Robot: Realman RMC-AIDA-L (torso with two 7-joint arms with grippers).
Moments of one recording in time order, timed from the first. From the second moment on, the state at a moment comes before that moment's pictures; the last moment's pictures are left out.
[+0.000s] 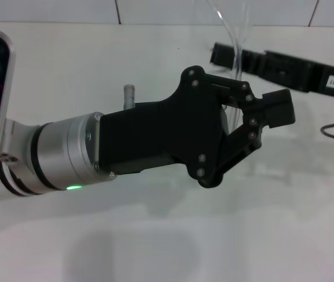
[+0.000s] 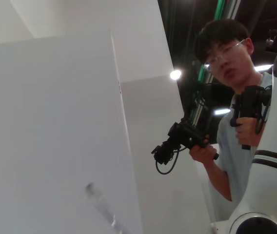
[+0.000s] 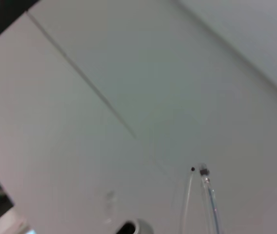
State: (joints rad) left arm -0.37 -2.10 1.71 0.84 0.82 1.64 -0.92; right arm 0.69 2.02 -1.01 -0.39 -1.31 -1.86 1.71
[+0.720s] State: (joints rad) left arm -0.37 -2.10 1.71 0.84 0.82 1.62 -0.92; right arm 0.70 2.02 -1.10 -0.45 -1.31 -1.86 1.71
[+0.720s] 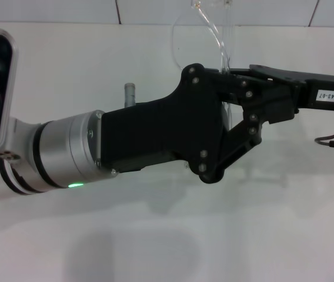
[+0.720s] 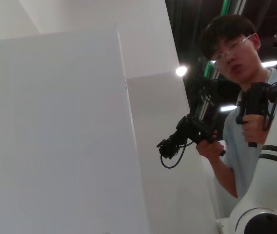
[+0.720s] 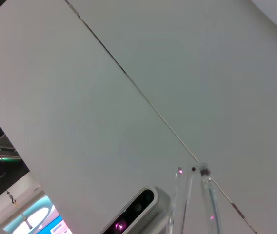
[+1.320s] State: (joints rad) left arm -0.36 -2.09 1.70 0.83 0.78 1.62 -0.92; right arm 0.66 2.00 -1.09 -0.48 -1.31 -1.79 1.71
